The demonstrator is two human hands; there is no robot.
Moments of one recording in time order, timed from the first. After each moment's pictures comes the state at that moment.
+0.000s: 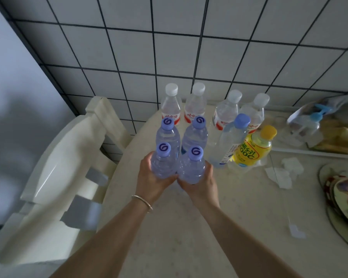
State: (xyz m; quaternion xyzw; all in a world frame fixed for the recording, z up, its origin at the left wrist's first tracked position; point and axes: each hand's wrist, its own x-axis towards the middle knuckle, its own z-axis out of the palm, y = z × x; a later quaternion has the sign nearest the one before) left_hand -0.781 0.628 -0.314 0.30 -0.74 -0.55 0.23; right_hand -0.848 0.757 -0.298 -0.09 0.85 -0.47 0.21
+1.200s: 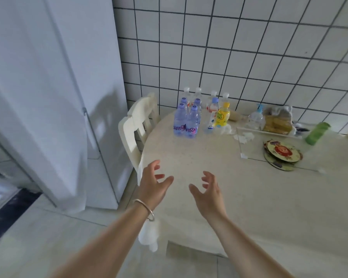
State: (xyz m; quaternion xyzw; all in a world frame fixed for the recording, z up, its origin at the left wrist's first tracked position) left_hand -0.401 0.938 -0.192 0.38 -0.71 -0.52 0.29; right_hand -0.496 1.068 -0.189 -0.23 0.84 -0.46 0.16
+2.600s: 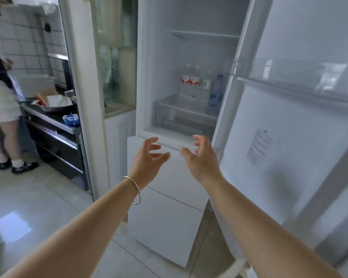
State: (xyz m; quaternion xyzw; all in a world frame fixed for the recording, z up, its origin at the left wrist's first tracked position) left_hand -0.034 0.521 -0.056 0.36 -0.68 -0.46 0.45; right_hand -0.159 0.600 -0.019 -0.47 0.72 -0.49 0.11
